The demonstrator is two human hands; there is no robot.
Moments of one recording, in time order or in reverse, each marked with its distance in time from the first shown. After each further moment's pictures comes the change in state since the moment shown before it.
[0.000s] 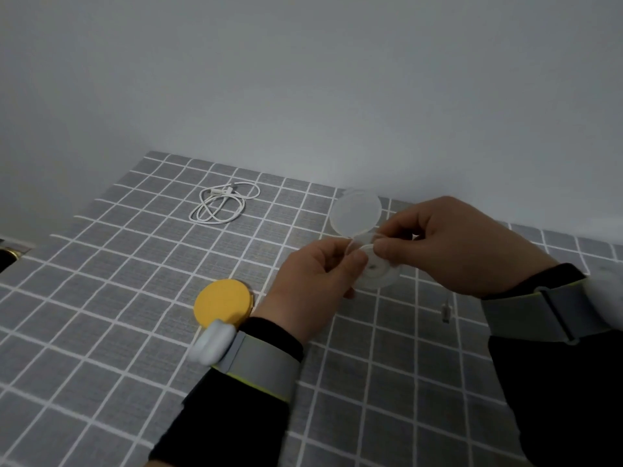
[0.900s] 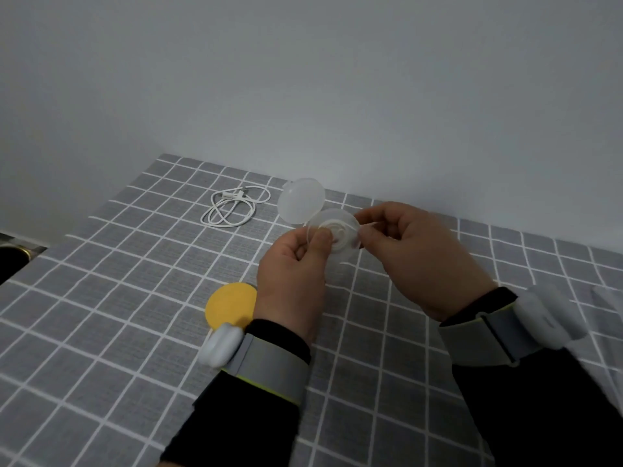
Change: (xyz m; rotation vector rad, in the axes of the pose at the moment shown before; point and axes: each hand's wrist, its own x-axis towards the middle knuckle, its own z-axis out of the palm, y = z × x) left_hand 0.006 0.002 -0.007 -0.279 0.399 0.005; right_hand 0.019 -0.011 0.052 0.372 0.254 0.069
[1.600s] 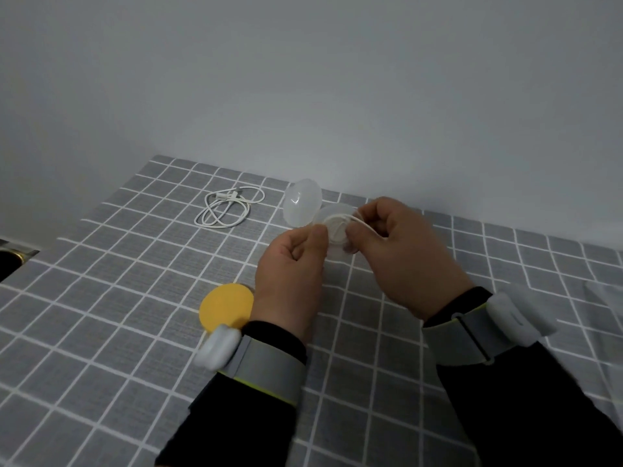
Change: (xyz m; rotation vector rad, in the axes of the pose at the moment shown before) left_hand 0.007 -0.009 0.001 0.080 0.005 -0.036; right_hand -0.001 -0.001 0.007 -0.067 0.041 -0.038
